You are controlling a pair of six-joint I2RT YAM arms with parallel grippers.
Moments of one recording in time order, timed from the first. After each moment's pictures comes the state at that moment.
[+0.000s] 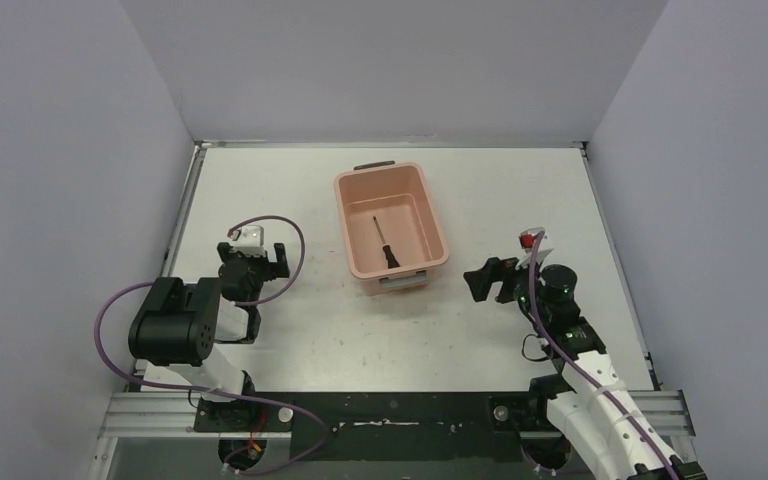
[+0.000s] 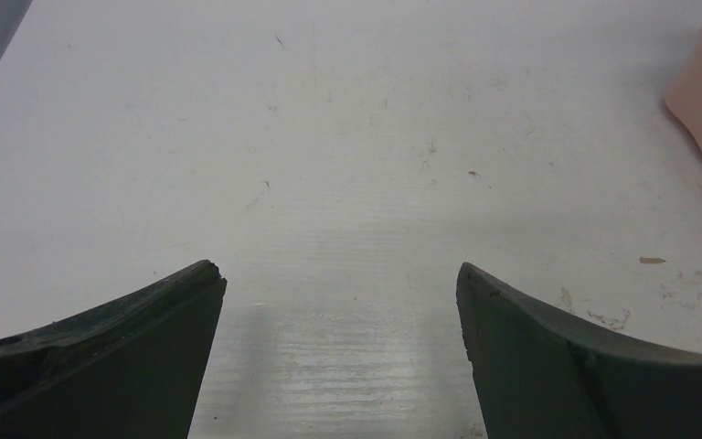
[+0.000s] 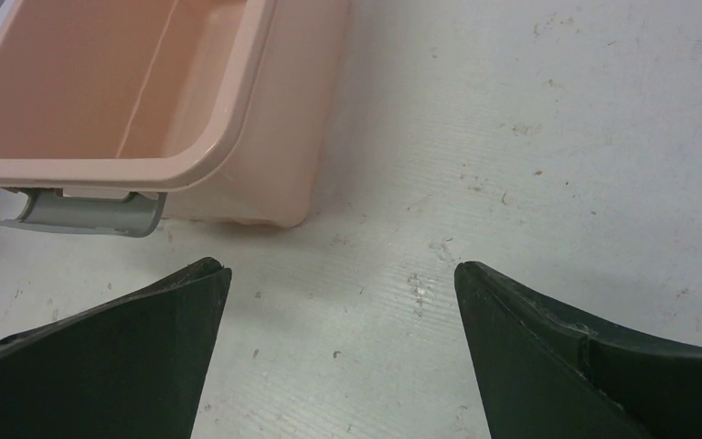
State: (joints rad) left arm -0.03 1.62 0.22 1.21 -0.03 -0.01; right arm 0.20 0.65 0.34 -0.02 -0.28 0.24
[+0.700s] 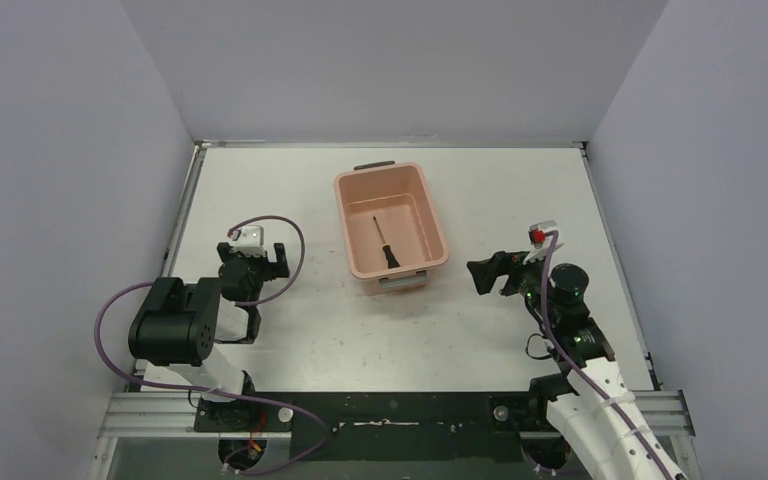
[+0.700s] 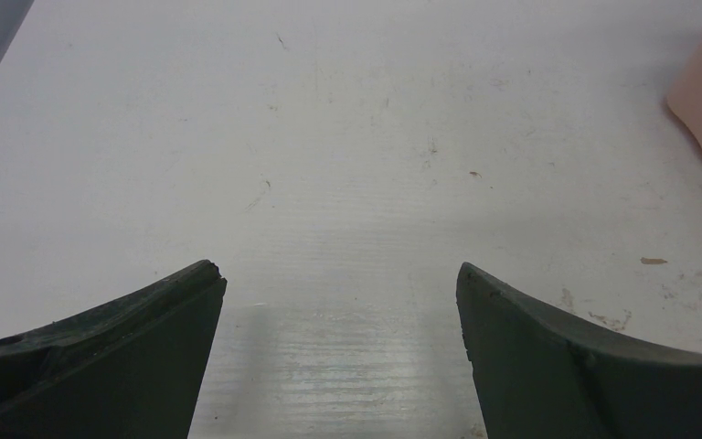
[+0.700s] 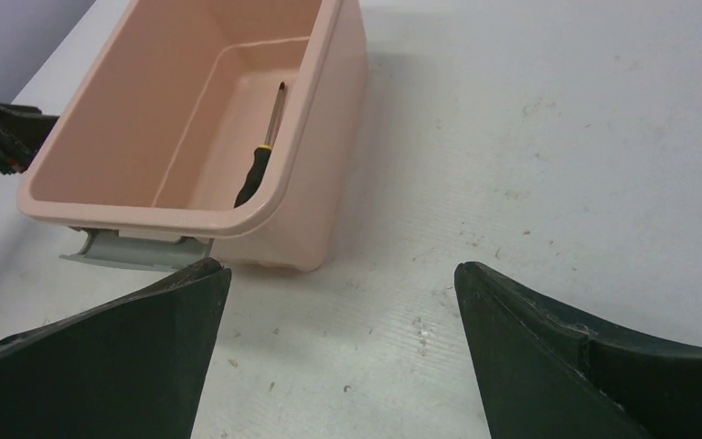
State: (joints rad) left arm -0.03 1.62 0.22 1.21 -0.03 -0.01; right arm 0.20 0.63 0.41 -0.03 -0.31 0.23
